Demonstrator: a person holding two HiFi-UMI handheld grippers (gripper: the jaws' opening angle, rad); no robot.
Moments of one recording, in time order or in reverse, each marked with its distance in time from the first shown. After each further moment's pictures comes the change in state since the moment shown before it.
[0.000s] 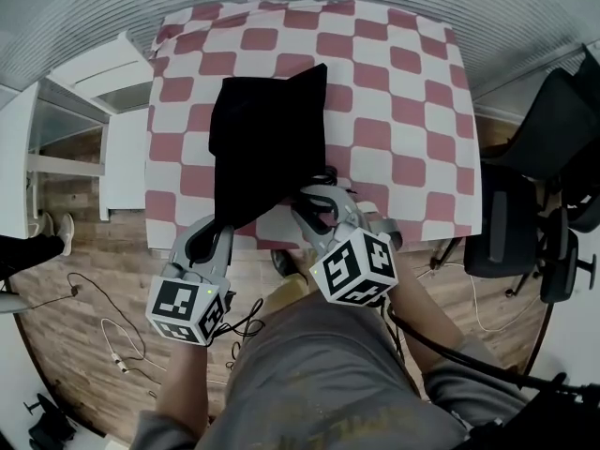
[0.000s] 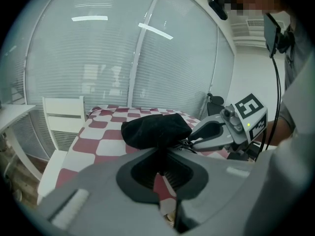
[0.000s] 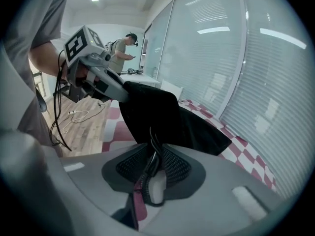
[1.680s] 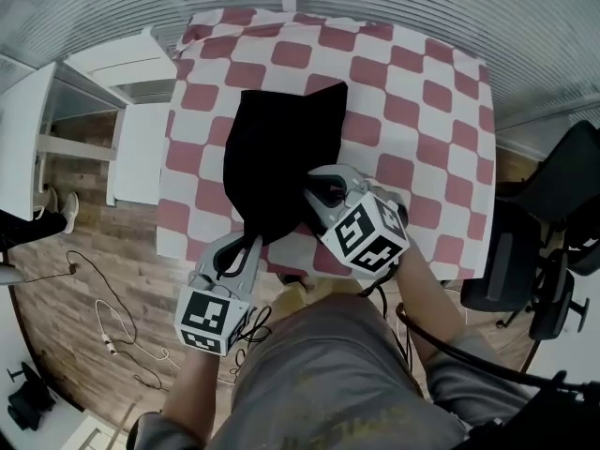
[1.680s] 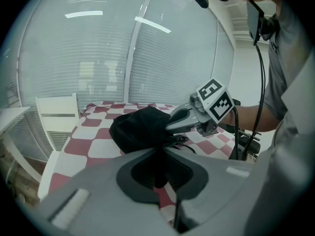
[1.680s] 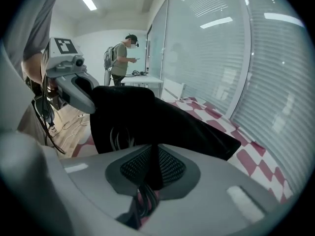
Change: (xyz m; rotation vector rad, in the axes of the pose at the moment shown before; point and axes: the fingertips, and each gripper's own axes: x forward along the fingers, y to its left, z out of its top) left arm 0.033 -0.008 0.001 0.032 0.055 -0.010; right arm 0.062 -0.068 0.014 -0.005 -0.016 0.165
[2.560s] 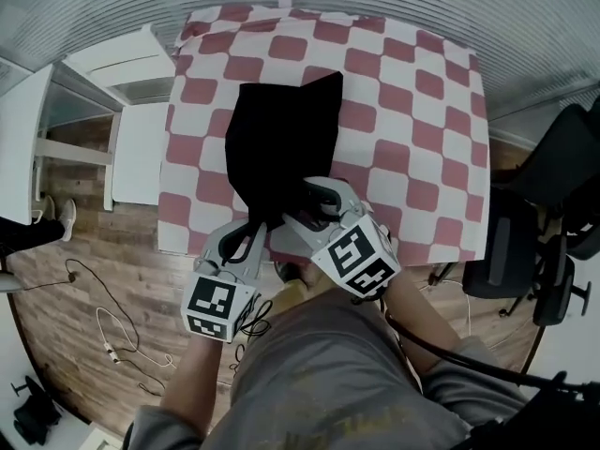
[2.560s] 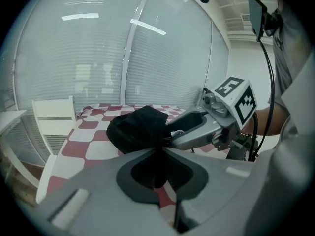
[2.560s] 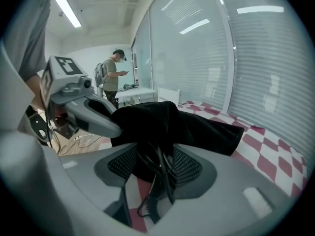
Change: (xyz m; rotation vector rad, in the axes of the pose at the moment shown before) left arm -0.003 0.001 -0.004 0.038 -0.021 -0.034; right arm -0.014 0.056 0.025 0.198 -0.117 -0.040
